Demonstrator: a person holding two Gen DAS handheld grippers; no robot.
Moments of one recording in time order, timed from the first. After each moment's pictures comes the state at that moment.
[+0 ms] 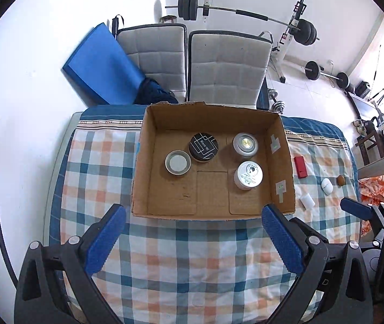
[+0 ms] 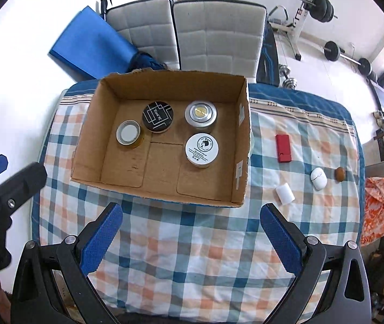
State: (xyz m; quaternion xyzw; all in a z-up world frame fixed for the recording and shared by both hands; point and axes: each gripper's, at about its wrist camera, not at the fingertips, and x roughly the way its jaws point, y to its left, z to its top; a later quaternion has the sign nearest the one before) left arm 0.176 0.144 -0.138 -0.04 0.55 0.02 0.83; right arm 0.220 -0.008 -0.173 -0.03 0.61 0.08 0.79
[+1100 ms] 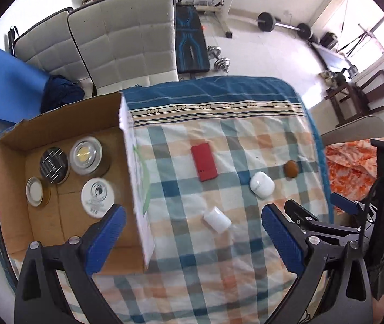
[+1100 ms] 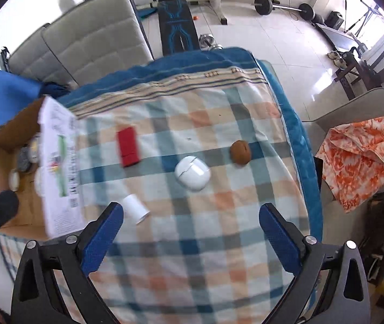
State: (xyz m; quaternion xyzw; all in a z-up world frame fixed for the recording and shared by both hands) left arm 0.310 -0.135 -0.250 0.00 0.63 -0.09 0.77; right arm 0.303 -0.322 -0.299 0.05 0.66 -0.05 0.75
